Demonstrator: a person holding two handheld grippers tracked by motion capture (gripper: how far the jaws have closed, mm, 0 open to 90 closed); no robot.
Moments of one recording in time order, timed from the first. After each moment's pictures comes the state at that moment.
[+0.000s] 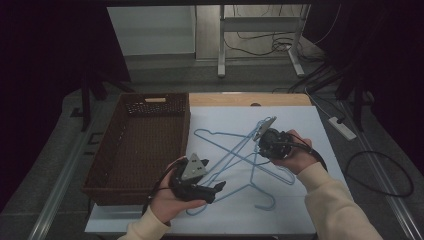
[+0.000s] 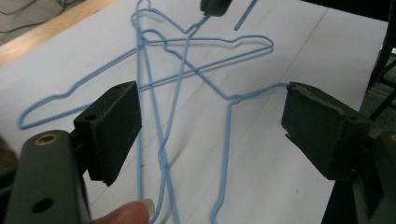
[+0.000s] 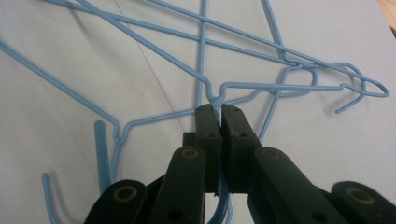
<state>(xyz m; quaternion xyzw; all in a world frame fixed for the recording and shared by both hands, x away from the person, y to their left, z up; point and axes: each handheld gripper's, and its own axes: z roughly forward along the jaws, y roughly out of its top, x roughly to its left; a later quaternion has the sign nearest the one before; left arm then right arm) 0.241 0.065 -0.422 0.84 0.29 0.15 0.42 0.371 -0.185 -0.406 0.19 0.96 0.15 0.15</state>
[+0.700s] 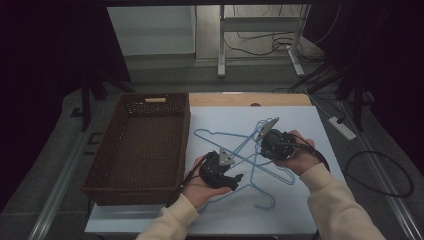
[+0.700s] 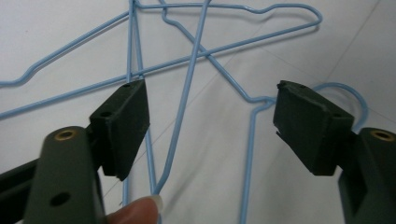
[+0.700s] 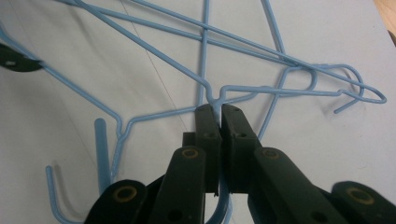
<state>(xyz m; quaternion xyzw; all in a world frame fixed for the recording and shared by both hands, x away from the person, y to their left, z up) 0.295 0.009 -0.467 0.86 0.33 0.14 0.37 0.367 -0.189 -0.403 0.18 0.96 0.16 0.15</state>
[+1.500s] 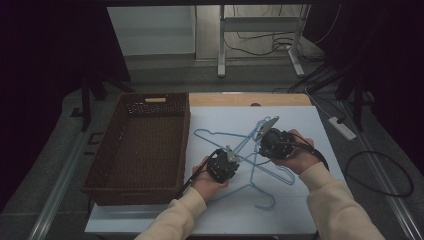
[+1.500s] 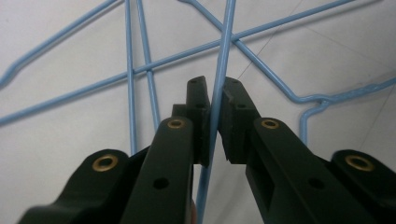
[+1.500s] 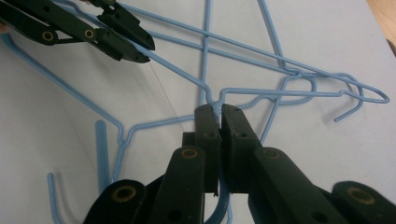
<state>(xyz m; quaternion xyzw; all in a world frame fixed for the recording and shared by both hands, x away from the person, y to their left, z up) 0.326 -0.006 -0.497 0.88 0.31 0.16 0.32 0.369 -0.188 -0.402 0.18 0.96 0.17 0.15</state>
